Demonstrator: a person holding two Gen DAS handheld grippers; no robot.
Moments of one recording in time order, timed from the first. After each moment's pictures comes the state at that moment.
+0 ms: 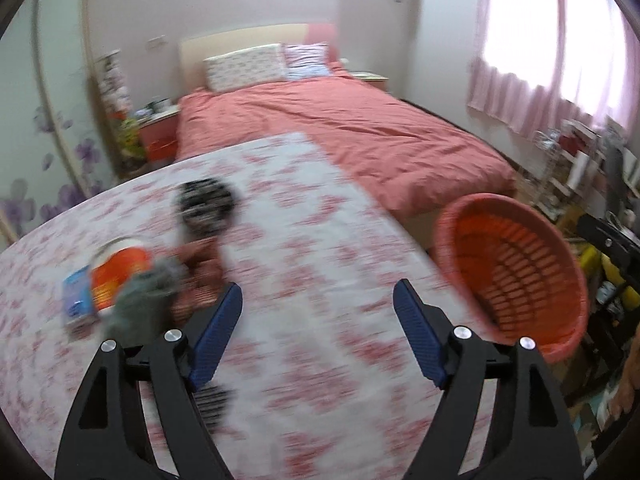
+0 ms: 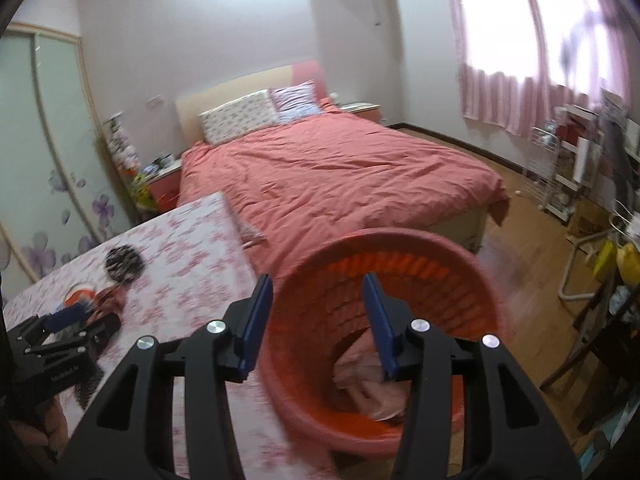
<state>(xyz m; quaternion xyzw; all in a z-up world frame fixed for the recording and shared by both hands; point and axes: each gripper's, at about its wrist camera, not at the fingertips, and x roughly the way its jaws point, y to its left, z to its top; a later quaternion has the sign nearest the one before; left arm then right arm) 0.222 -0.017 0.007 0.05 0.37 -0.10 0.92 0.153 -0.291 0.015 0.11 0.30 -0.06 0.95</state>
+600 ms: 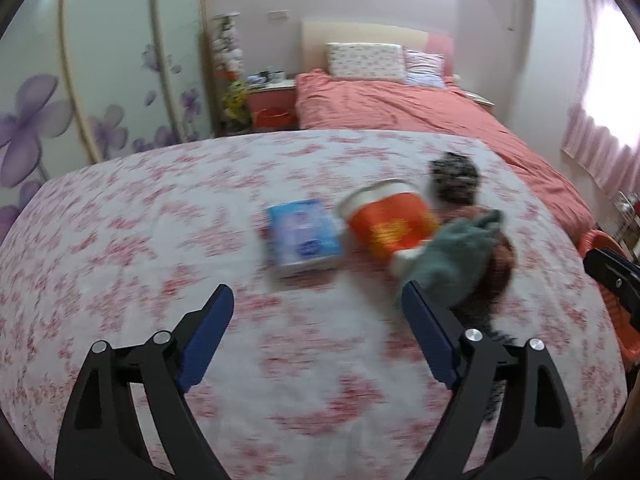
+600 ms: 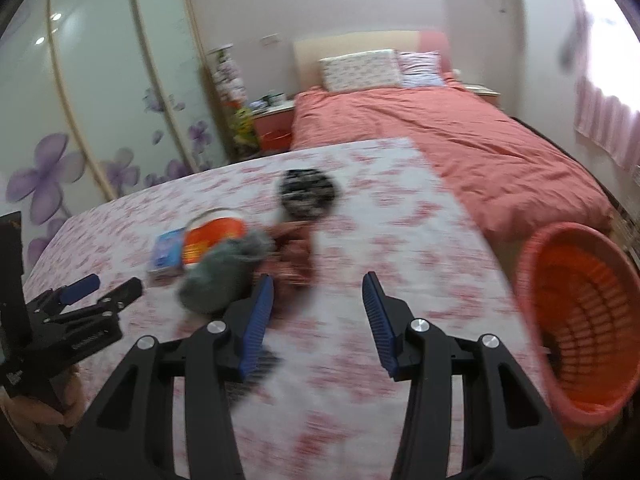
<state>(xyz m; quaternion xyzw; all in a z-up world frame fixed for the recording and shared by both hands) 0.203 0.184 -0.007 -0.02 0.37 0.06 0.93 0.194 -0.058 0.002 0.05 0.35 0.13 0.93</state>
